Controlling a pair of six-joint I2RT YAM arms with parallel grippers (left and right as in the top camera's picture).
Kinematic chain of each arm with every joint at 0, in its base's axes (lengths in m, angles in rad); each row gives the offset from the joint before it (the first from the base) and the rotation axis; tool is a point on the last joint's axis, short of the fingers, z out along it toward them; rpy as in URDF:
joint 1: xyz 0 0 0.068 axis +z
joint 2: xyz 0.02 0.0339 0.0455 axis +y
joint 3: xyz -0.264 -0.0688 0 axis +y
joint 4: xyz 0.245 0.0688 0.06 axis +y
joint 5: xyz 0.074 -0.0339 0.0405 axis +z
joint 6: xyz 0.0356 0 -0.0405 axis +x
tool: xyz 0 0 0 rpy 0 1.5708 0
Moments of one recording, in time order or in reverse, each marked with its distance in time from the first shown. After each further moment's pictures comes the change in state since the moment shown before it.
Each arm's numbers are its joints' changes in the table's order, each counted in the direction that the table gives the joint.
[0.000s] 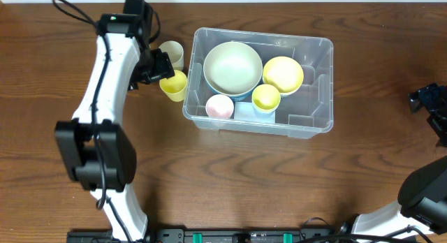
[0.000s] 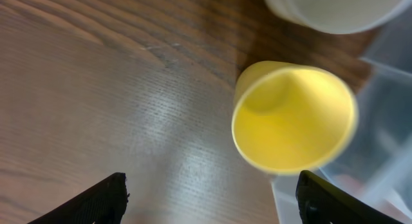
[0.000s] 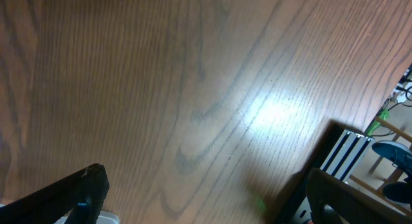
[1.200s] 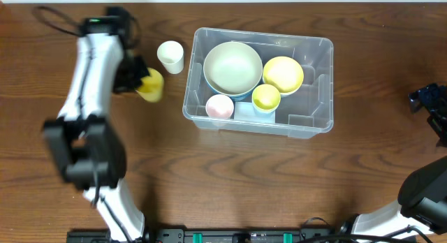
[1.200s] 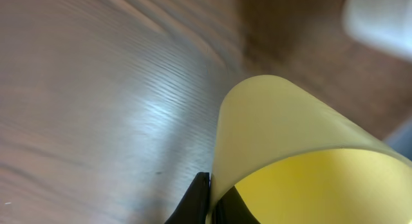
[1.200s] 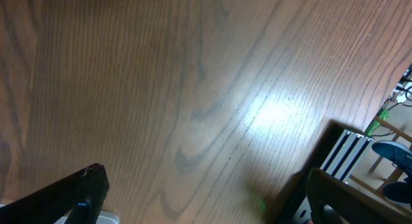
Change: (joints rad) left arm 0.138 -0.043 0.019 0.034 -0.003 -0.004; right arm 0.000 0.000 0.000 0.000 0.000 0.000
